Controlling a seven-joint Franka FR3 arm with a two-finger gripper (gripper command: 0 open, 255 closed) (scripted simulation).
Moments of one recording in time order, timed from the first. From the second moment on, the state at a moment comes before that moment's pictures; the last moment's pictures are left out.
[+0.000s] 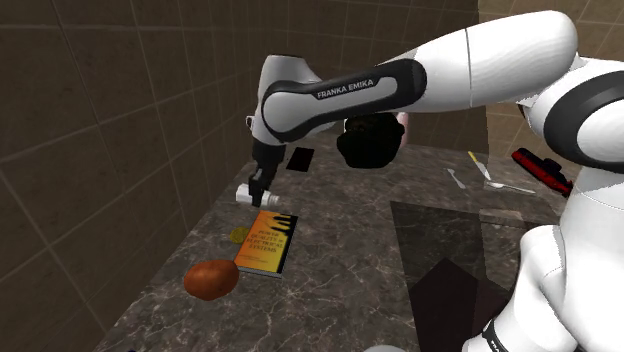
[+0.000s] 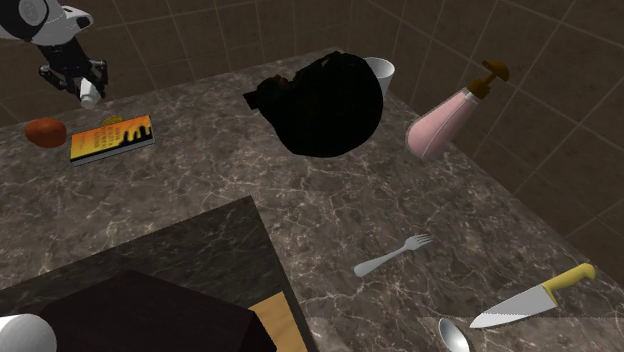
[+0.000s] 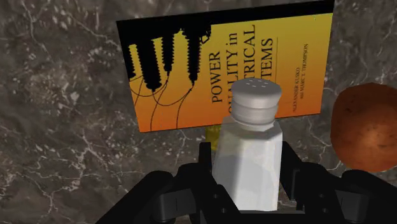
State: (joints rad) arm 0.66 0.23 -0.20 -1.76 0.19 2.10 -0.31
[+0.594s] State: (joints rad) arm 0.74 0.47 -0.14 -1.41 0.19 2.01 -0.15
